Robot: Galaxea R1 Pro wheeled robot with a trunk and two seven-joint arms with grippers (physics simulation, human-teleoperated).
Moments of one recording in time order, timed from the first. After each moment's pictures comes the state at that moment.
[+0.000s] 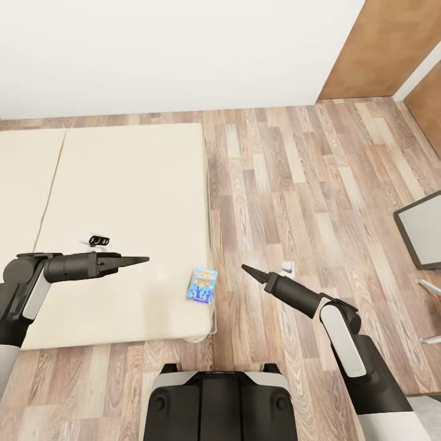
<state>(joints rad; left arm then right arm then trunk) -0.78 0.42 0.03 -1.26 0.34 1.01 -1.57 -0.50 -0.06 0.04 -1.45 -0.76 0.71 0.52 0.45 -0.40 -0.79</state>
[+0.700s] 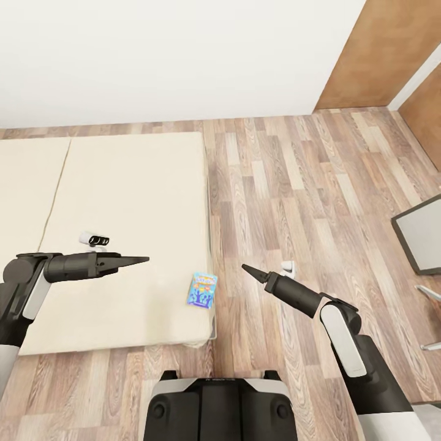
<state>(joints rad) -0.78 0.42 0.03 -1.26 0.34 1.01 -1.57 -0.50 -0.06 0.04 -1.46 -0.76 0.71 0.52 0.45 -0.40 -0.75</state>
